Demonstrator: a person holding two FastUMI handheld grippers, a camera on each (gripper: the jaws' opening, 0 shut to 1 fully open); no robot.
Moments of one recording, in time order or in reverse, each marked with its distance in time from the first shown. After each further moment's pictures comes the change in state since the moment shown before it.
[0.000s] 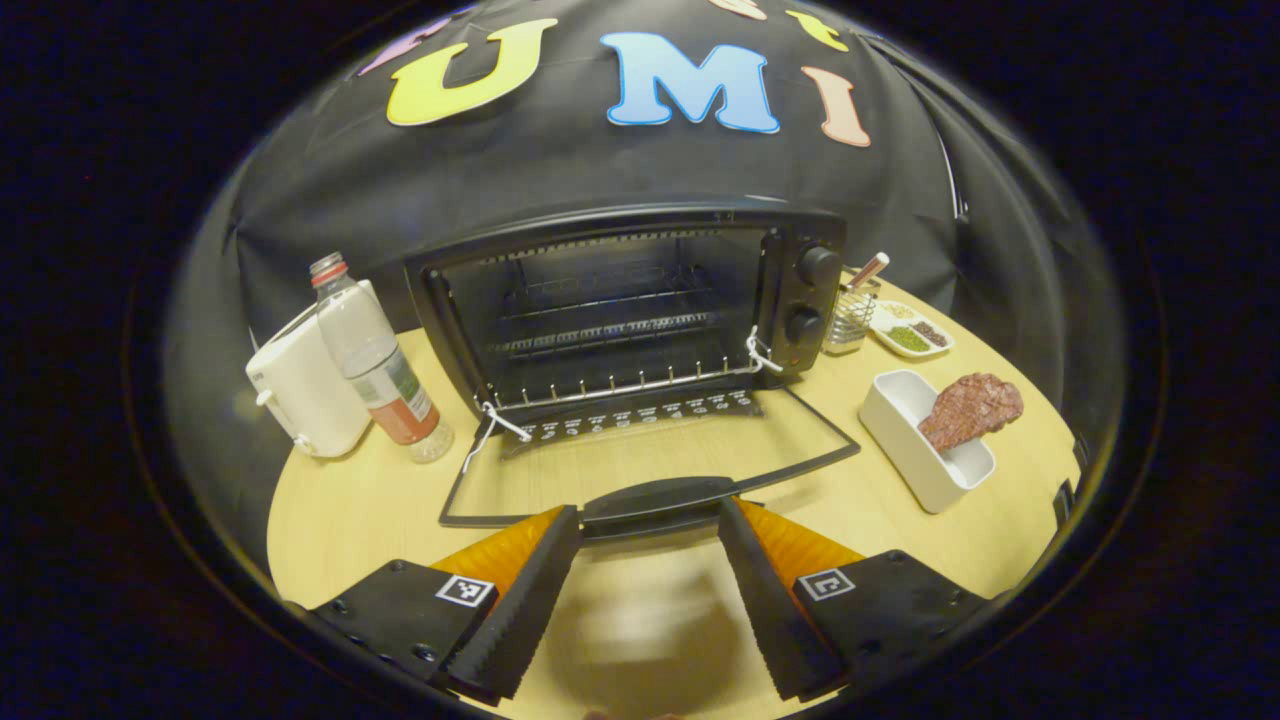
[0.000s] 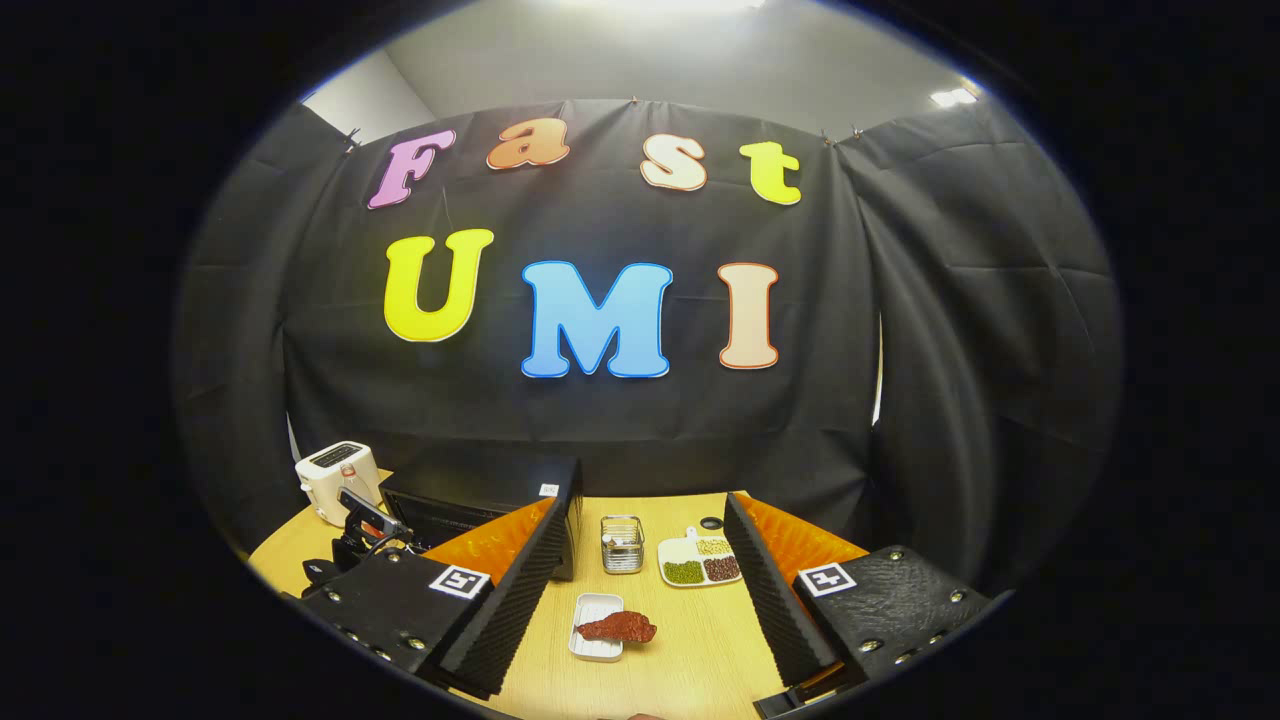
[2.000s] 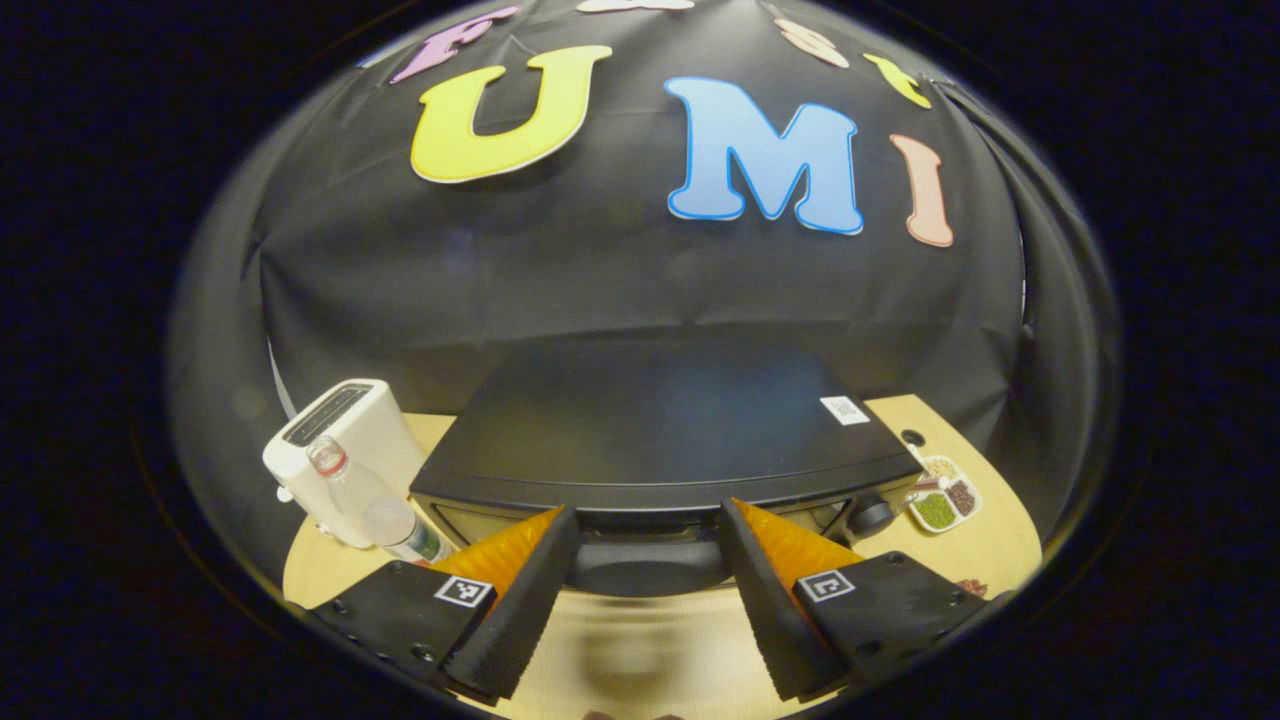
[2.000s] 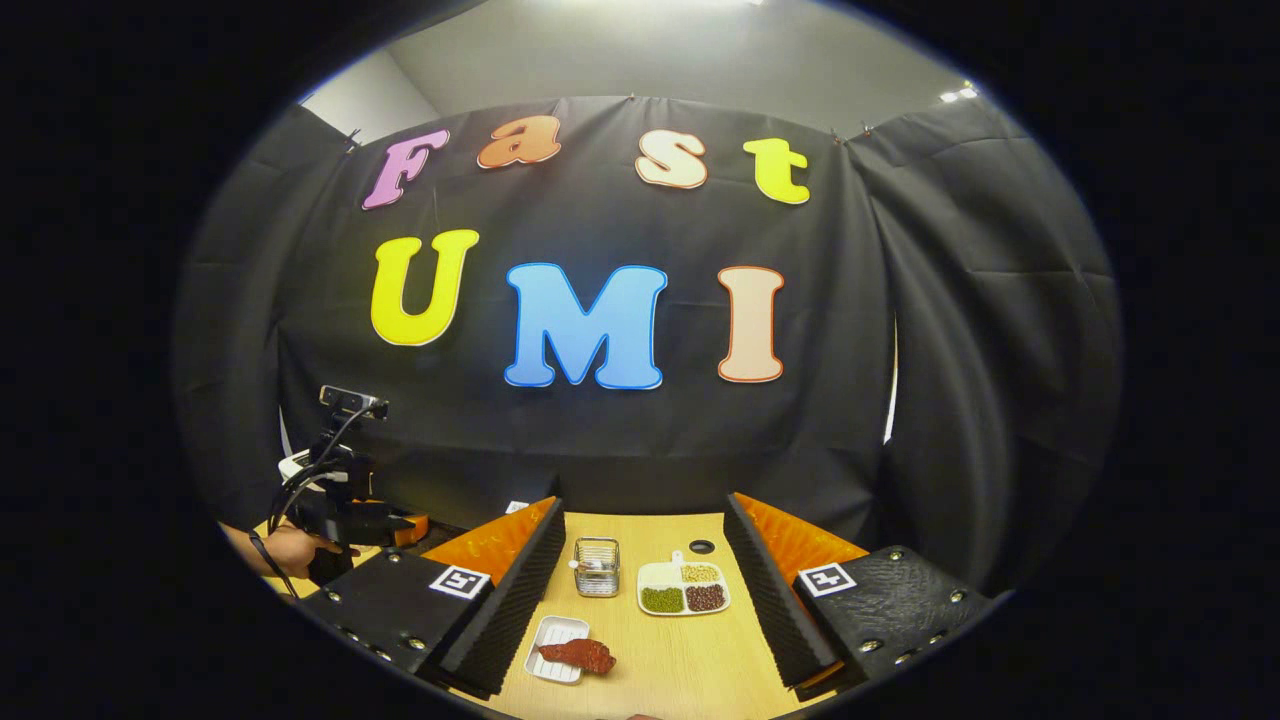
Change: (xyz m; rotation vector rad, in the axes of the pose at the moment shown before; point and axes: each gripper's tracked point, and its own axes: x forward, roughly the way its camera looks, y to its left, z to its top) left arm 0.037 0.026 0.191 -0.097 -0.165 0.135; right arm 0.067 -0.044 0.014 -0.024 -0.023 0.045
